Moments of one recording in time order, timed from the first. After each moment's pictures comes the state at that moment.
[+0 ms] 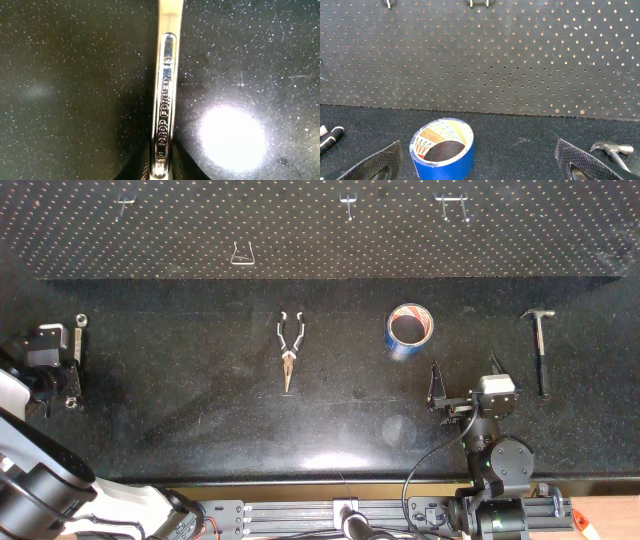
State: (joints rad) left arm 0.84 1.77 1.00 -0.49 0.27 0.68; right arm 0.03 0.01 0.01 -0.07 -0.06 0.00
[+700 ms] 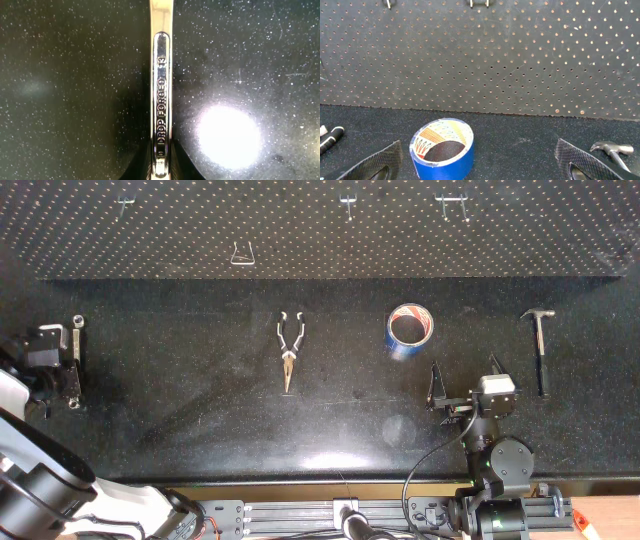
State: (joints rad) left arm 0.84 1.77 1.00 -0.52 0.27 0.67; right arm 0.03 0.01 0.01 -0.07 -0.06 0.00
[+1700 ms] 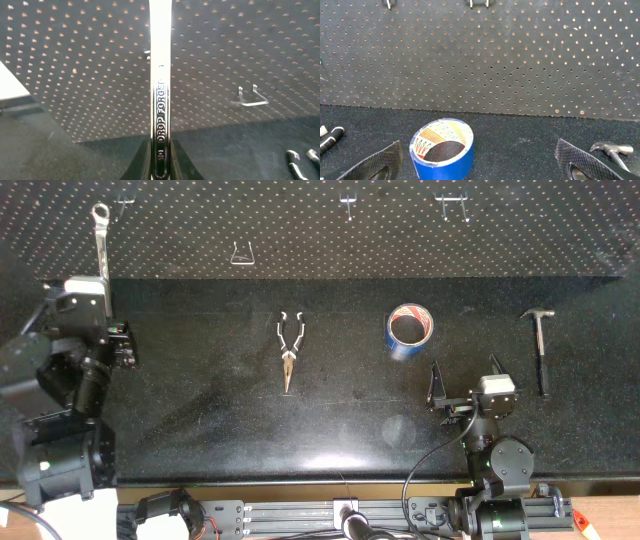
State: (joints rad) left arm 0.26 0.83 0.88 -0.42 0.17 0.26; right arm 0.03 0.01 0.01 -0.07 -0.06 0.00
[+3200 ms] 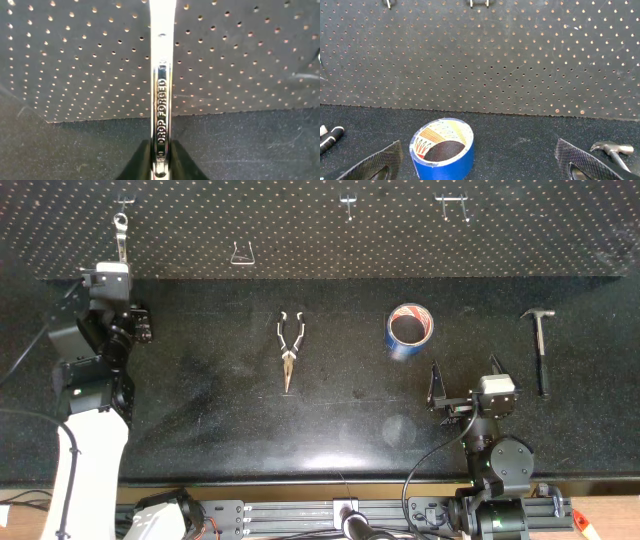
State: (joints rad) left arm 0.26 1.18 0.71 -0.03 0.10 0.25; right arm 0.03 0.01 0.01 -0.07 -0.06 0.00
